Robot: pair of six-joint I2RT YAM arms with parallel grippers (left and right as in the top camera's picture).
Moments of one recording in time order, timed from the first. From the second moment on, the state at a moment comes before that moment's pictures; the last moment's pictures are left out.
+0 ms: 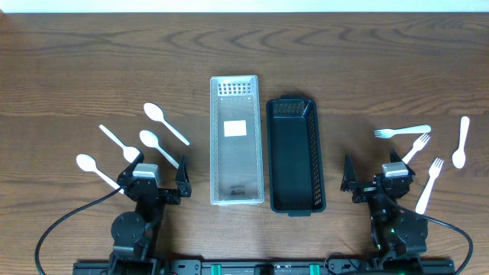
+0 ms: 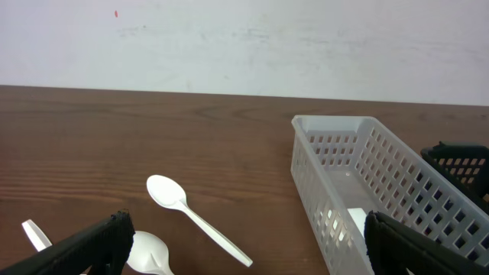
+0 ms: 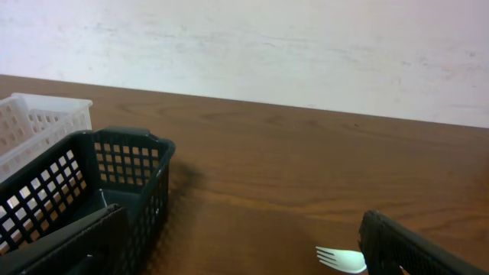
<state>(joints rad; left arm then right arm) -0.12 0.01 0.03 -0.13 0.01 -0.10 0.11 0.02 0.01 -0.07 0.00 -0.01</state>
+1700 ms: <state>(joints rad) -0.12 1.12 1.13 -1.06 -0.06 -0.21 0.09 1.07 1.10 -0.88 -0.15 0.01</state>
